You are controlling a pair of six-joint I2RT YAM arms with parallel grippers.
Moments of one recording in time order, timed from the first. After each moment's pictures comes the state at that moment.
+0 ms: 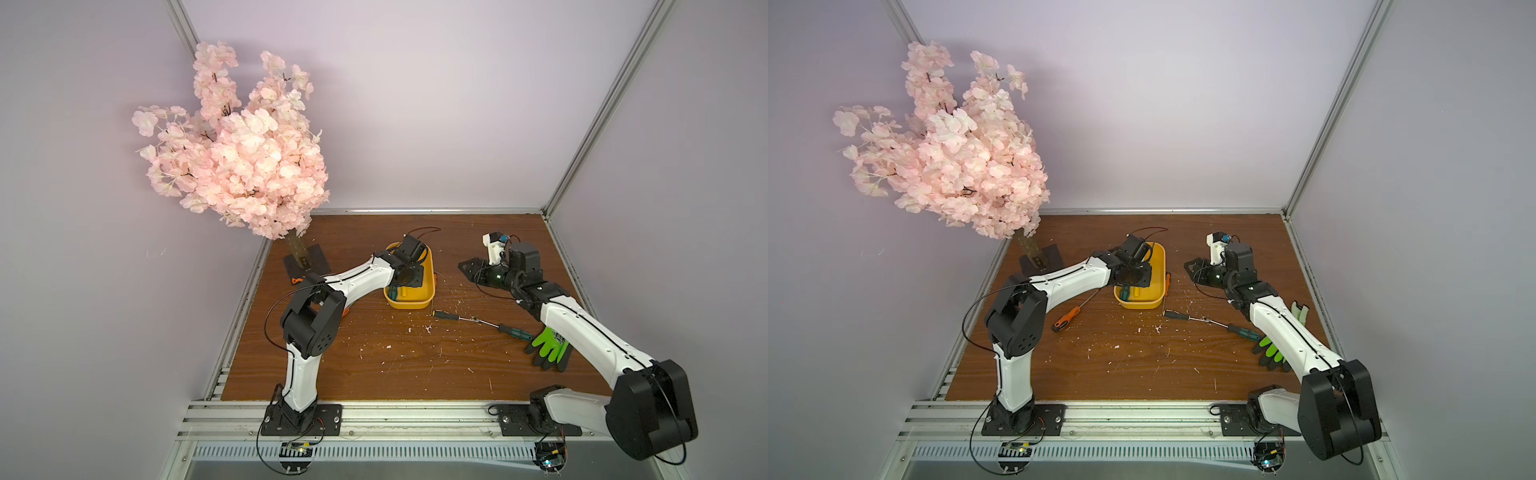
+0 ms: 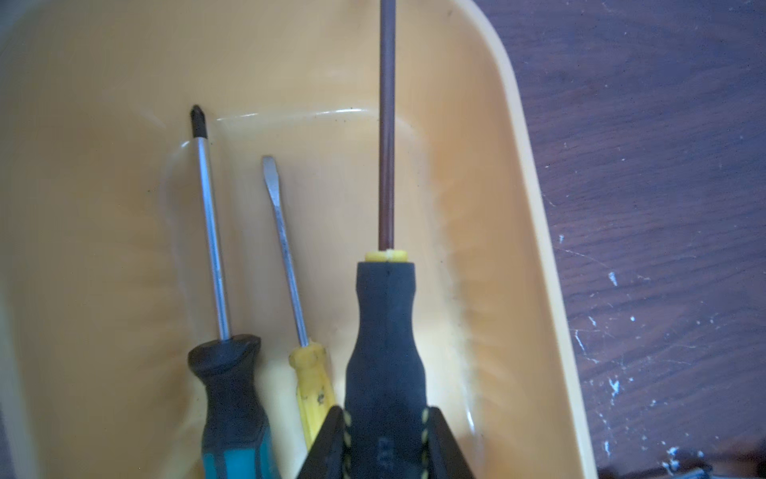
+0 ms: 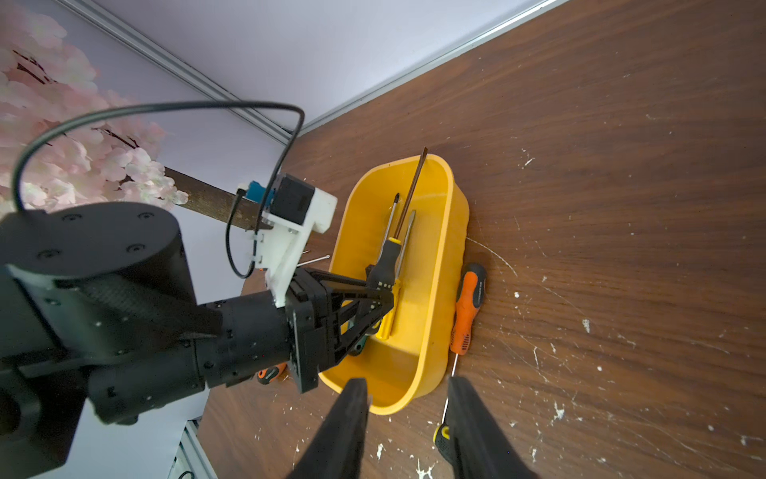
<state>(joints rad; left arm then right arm) -0.67 1.99 1.48 -0.50 -0.05 -0.47 0.30 1.25 0.84 -0.13 -0.39 0.57</state>
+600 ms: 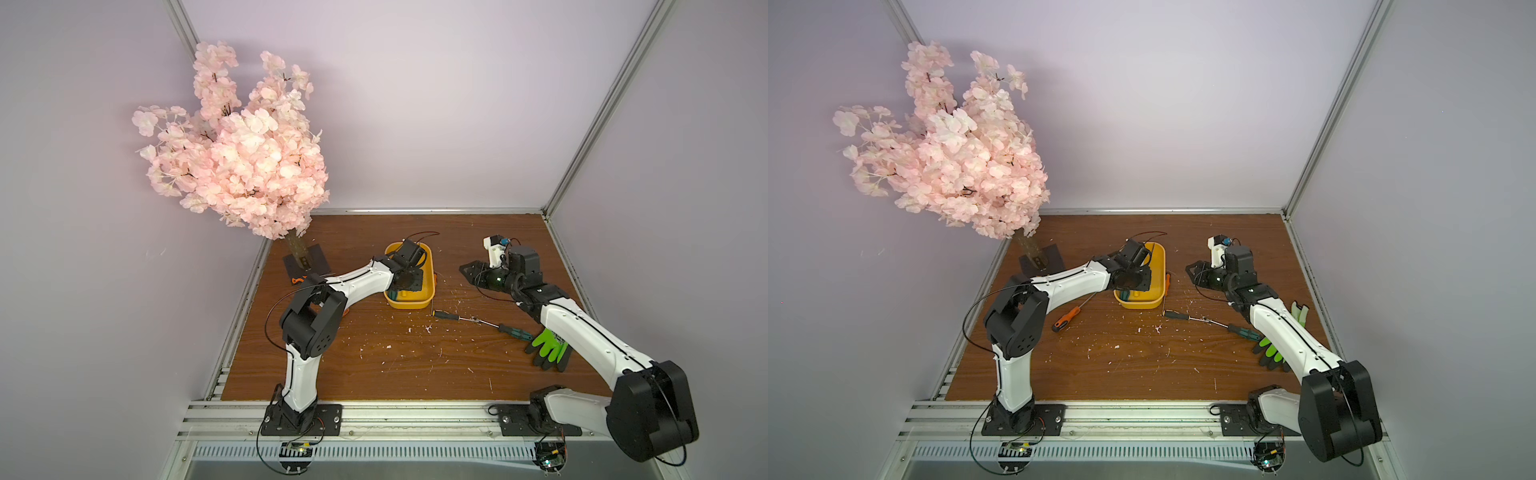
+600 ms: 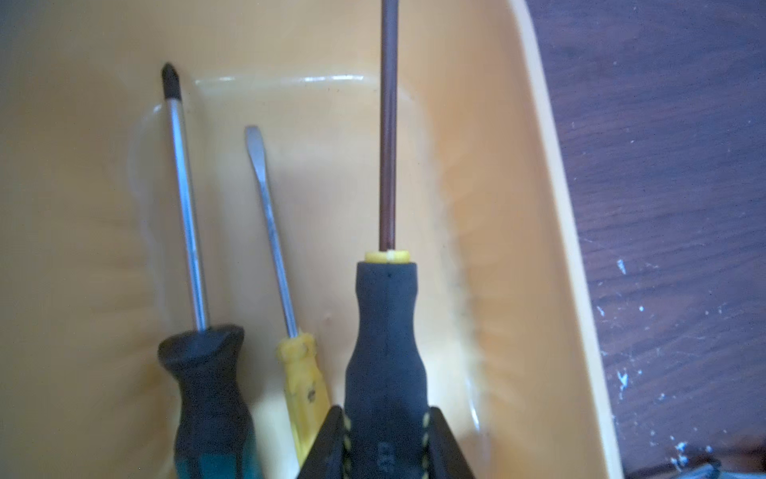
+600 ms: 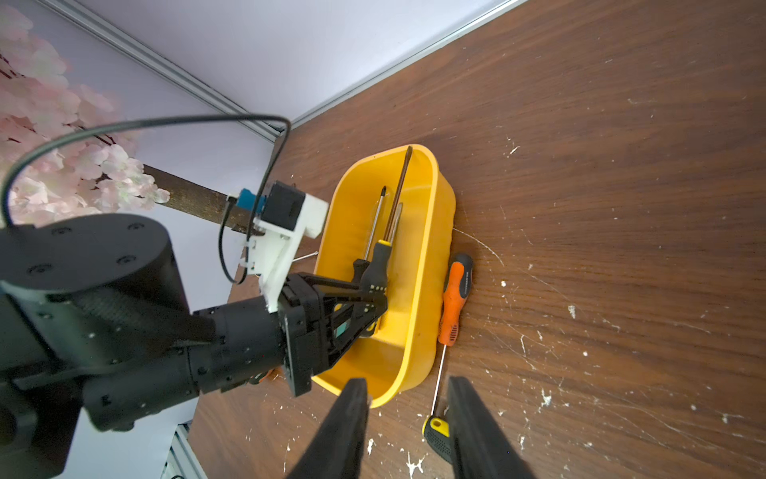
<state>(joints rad) -0.67 1.94 1.37 -0.43 -0.02 -0.51 0.29 1.25 0.82 -0.13 -0.37 0.57</state>
